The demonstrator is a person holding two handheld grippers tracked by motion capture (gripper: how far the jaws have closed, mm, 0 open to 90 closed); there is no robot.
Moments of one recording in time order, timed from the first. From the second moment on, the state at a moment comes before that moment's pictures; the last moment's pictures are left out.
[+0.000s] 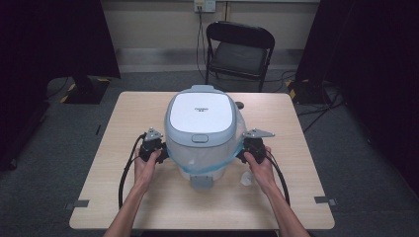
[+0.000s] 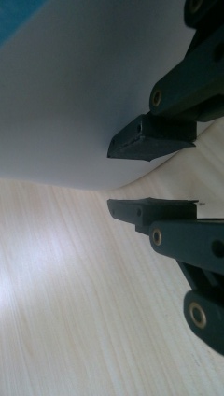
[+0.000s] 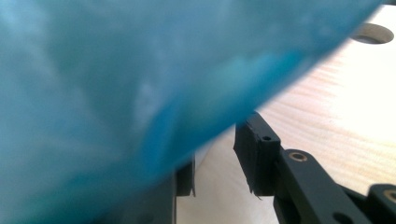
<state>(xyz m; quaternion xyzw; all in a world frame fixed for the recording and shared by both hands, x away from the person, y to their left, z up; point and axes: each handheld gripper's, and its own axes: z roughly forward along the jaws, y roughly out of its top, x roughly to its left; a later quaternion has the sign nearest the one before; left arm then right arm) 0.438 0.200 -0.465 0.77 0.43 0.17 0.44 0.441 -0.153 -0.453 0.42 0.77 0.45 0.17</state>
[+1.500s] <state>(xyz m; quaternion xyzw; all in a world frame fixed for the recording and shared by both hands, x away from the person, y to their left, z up) 0.410 0.198 -0.465 0.77 0.44 0.16 0.43 0.405 -0.162 -0.453 0.40 0.79 0.46 0.13</state>
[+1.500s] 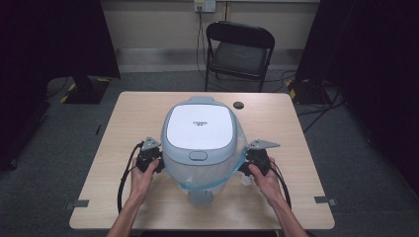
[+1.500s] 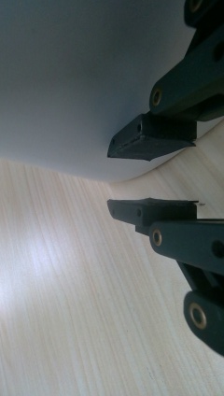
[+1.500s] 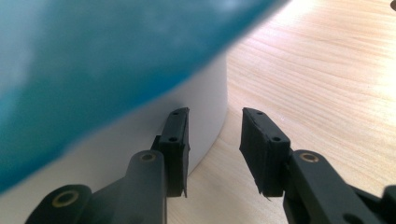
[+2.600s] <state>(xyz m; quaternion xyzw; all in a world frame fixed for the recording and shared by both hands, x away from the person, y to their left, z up) 0.317 0.218 -0.458 0.81 0.35 0.08 0.47 0.383 -0.213 -0.465 0.40 0.80 0.44 0.12</state>
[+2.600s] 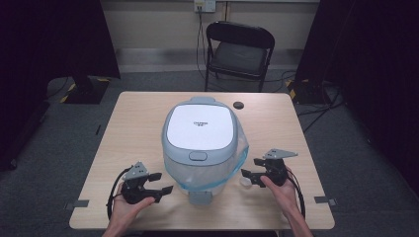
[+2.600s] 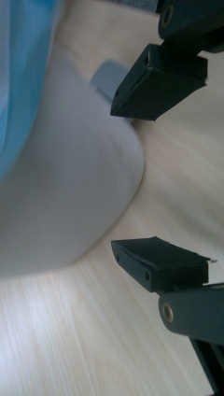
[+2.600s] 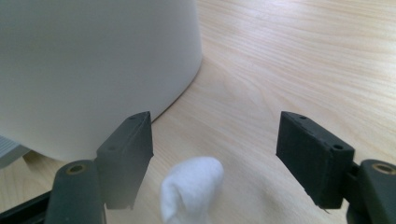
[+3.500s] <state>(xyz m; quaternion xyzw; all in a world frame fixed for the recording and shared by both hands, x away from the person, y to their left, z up) 0.305 0.136 -0.463 0.85 0.23 0.07 0.47 0.386 -0.234 -0.471 0.43 0.78 0.44 0.12</state>
